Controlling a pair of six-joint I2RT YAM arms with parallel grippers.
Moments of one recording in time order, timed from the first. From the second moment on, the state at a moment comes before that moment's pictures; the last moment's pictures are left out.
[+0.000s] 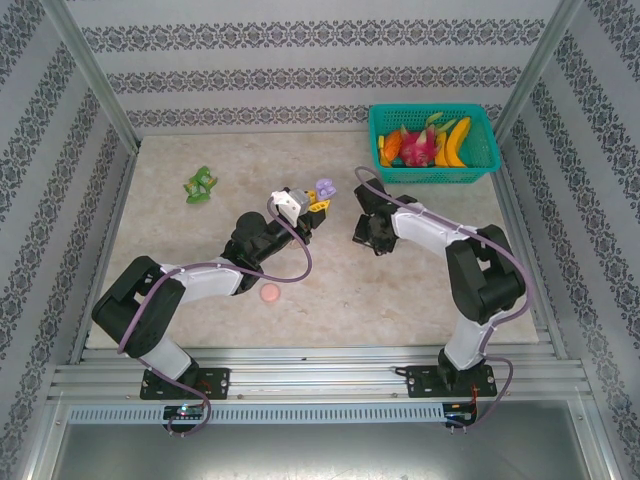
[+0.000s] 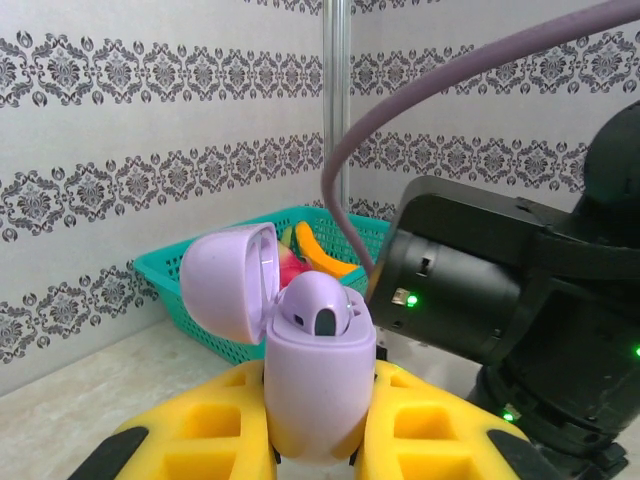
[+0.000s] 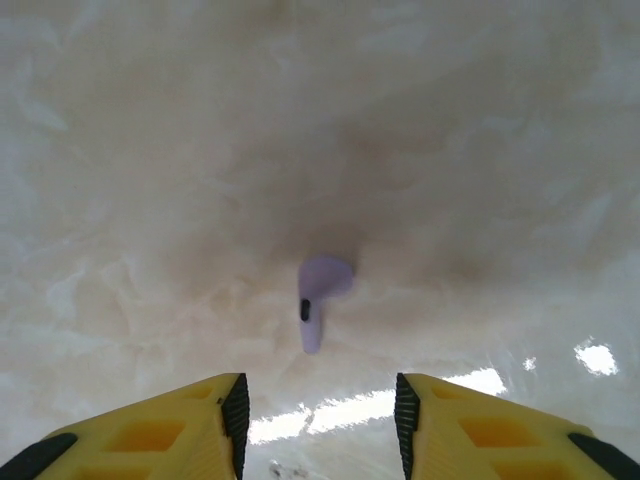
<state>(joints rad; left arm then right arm) -0.60 1.59 0.71 1.01 0.21 0.00 0.45 1.80 1.20 -0.65 0.05 0.85</state>
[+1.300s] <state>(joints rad) -0.60 1.59 0.71 1.05 0.21 -0.02 0.45 2.00 1.35 -0.73 0.12 0.86</state>
